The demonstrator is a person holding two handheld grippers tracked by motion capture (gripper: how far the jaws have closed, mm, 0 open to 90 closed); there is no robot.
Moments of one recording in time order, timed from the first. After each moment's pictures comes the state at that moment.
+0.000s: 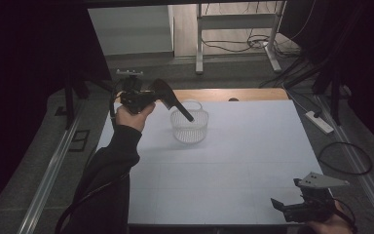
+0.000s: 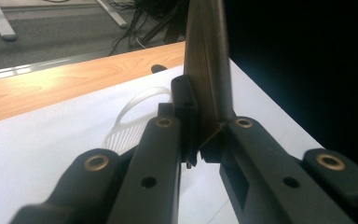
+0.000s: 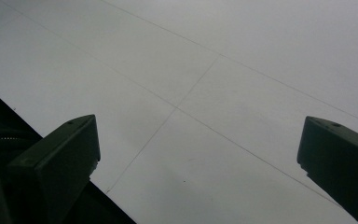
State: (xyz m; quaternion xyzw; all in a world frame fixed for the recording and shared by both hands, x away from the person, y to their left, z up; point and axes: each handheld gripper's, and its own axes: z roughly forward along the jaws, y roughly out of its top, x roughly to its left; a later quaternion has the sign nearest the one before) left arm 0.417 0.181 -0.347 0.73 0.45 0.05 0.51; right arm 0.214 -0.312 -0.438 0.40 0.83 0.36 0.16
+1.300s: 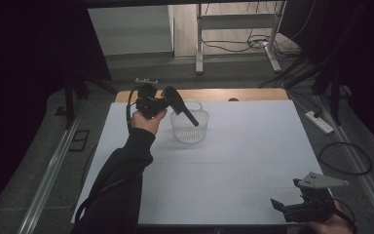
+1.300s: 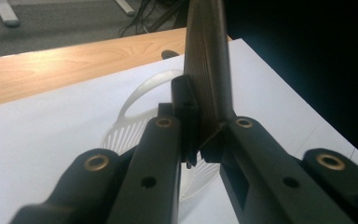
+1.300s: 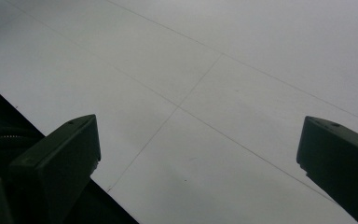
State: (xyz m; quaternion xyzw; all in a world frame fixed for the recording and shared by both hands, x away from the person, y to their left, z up) left arm 0.443 0.153 -0.393 0.73 0.46 0.05 0.49; right arm 0.214 -0.312 -0.439 0.40 0.83 0.36 0.16
